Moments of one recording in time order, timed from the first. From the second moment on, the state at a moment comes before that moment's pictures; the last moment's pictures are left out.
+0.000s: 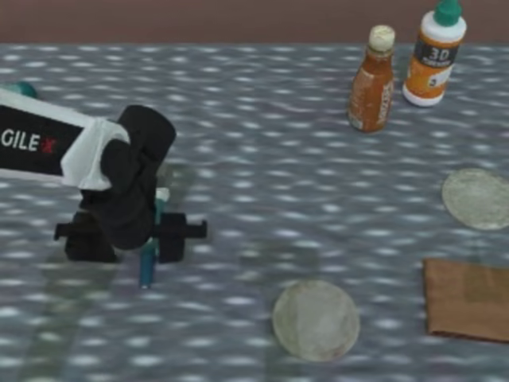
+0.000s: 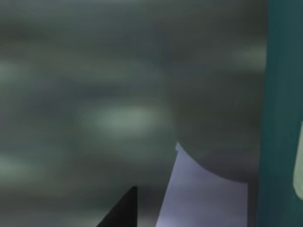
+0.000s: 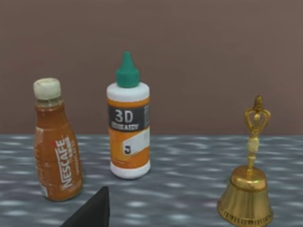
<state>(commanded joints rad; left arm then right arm) -0.40 2.06 1.04 -0.46 -0.03 -0.36 0.00 0.00 0.00 0.00 0.00 0.00</state>
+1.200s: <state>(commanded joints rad) -0.39 1.87 0.91 0.11 0.17 -0.19 0.00 0.00 0.00 0.00 0.00 0.00</state>
